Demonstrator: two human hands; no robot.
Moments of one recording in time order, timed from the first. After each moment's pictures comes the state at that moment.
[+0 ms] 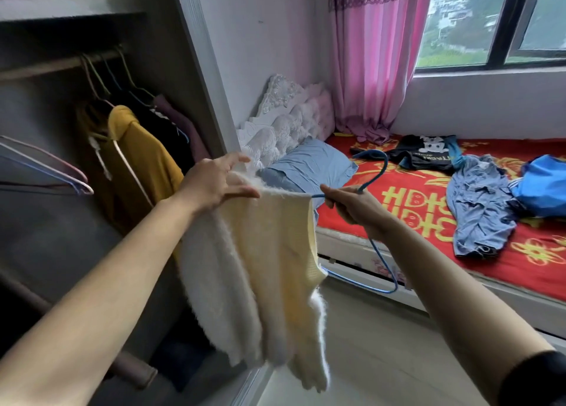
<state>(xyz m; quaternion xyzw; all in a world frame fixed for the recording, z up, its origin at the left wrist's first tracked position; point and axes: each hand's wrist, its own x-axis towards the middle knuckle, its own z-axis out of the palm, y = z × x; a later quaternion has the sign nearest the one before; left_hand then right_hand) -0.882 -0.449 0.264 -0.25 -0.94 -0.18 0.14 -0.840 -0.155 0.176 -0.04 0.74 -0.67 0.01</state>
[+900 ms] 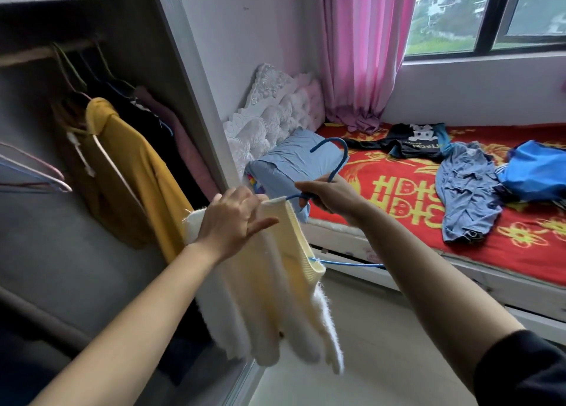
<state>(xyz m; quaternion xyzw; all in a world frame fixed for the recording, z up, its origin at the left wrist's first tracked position) -0.847 -0.413 0.180 -0.31 -0.92 -0.05 0.24 -0.843 -0.170 0.183 -0.07 0.78 -0.62 0.01</state>
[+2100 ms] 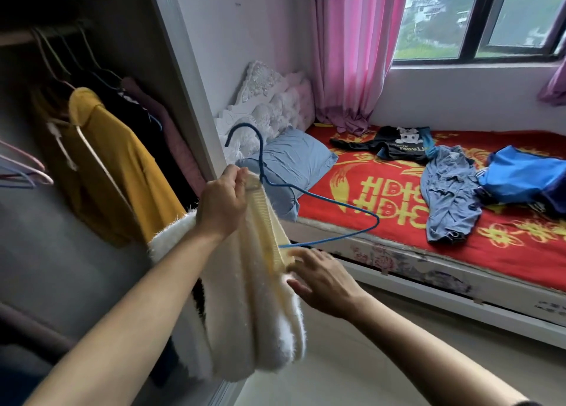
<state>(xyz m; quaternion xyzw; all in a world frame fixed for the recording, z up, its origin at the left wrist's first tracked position) -0.860 -0.393 0.191 -0.21 -0.87 -0.31 0.31 -0.767 -0.193 0.043 -0.27 0.92 -0.15 -0.25</state>
